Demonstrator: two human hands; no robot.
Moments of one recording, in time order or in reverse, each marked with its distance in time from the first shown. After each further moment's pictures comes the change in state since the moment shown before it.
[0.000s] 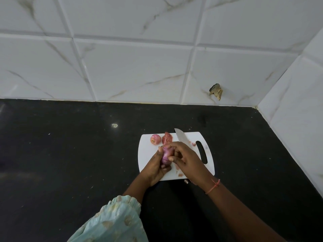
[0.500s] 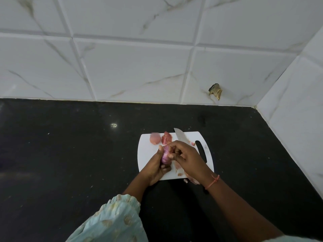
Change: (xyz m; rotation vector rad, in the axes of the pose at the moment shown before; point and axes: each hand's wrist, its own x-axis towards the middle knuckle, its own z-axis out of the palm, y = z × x) left_hand -0.002 0.004 0.004 0.041 0.004 -0.041; right_hand 0.005 -0.004 -0.006 0.023 0.006 0.008
